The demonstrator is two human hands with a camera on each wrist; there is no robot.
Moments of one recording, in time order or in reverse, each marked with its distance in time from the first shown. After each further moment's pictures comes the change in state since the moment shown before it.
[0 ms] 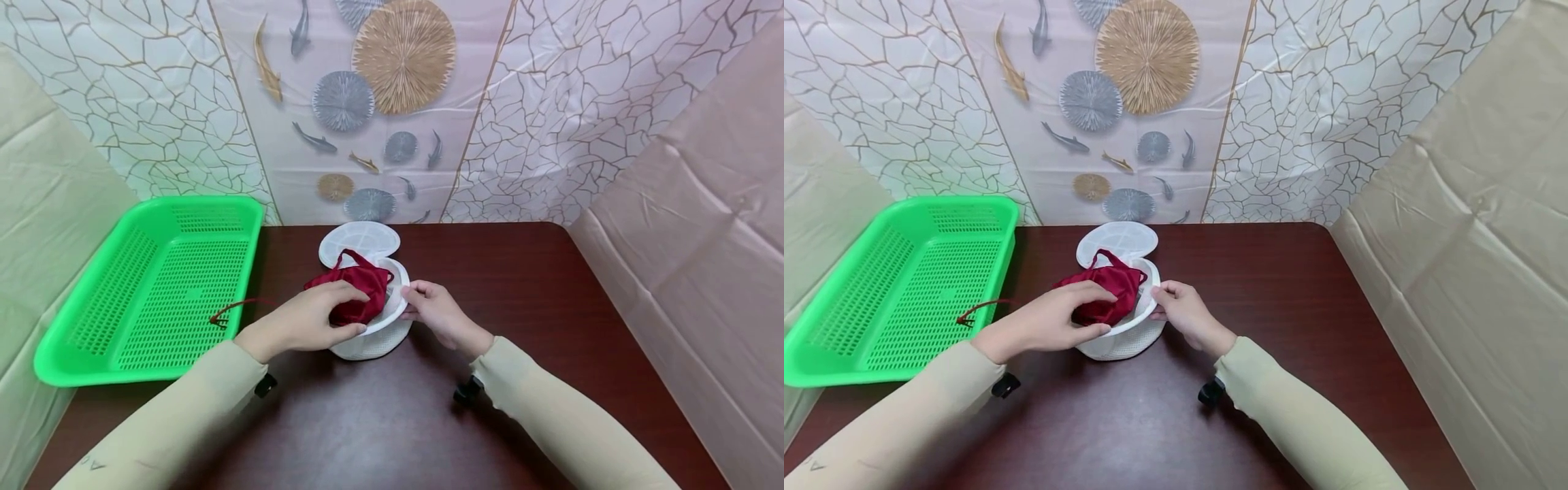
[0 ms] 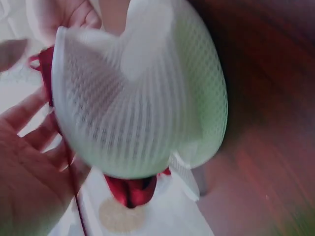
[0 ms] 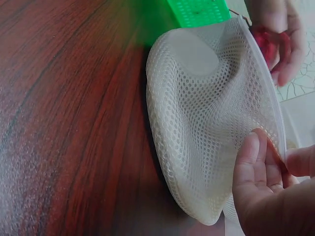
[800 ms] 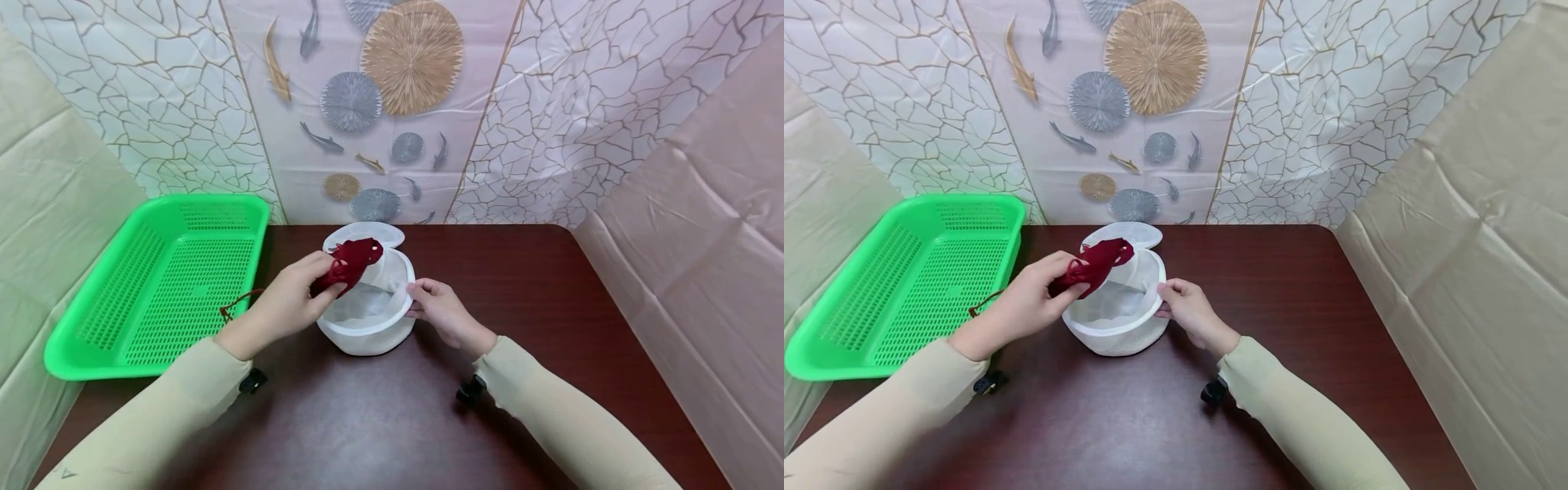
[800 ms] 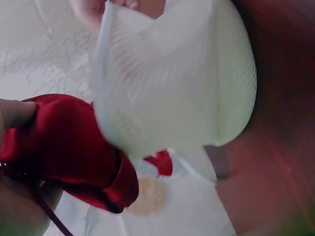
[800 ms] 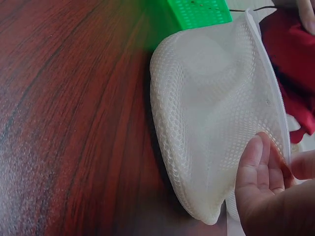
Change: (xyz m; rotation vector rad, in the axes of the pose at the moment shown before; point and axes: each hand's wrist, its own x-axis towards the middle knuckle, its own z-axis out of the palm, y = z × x) left_hand -0.013 0.006 -0.038 -0.073 0.388 0.088; right_hand 0.003 -0.002 0.000 0.062 0.004 0.003
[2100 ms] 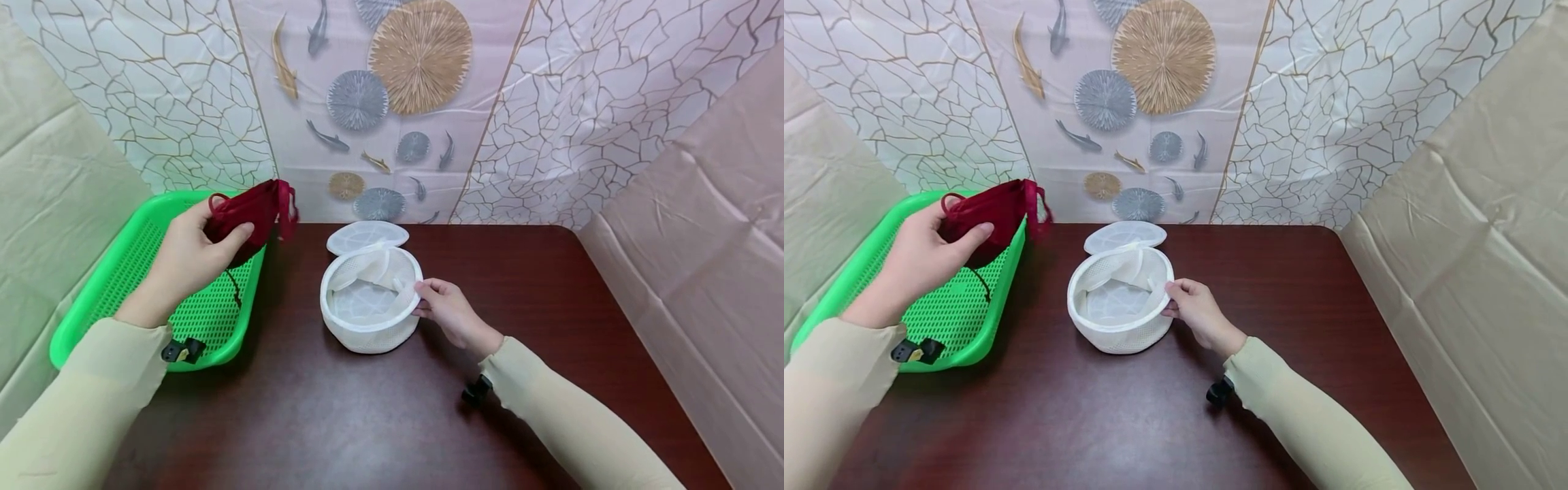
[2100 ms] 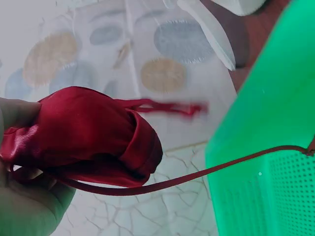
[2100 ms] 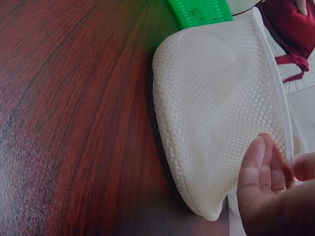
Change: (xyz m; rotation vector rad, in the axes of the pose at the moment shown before) left_hand -0.018 -0.029 -0.114 -0.019 0.195 -0.507; right_hand 0.001 0.000 -0.005 -0.022 0.029 0.031
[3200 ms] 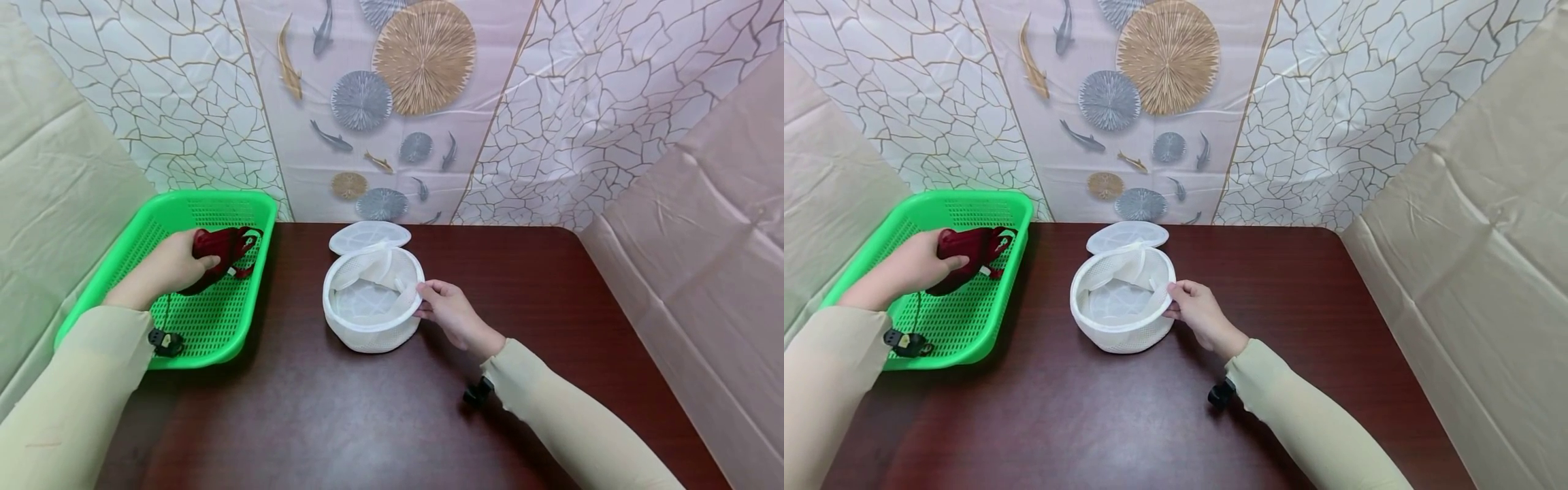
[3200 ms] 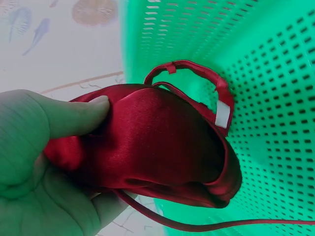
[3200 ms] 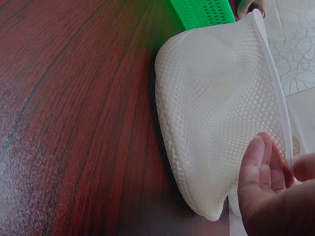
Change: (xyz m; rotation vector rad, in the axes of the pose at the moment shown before) left_hand 0.013 -0.091 -0.022 0.340 -0.387 -0.198; right_hand -0.001 0.002 0.002 0.006 0.006 -0.002
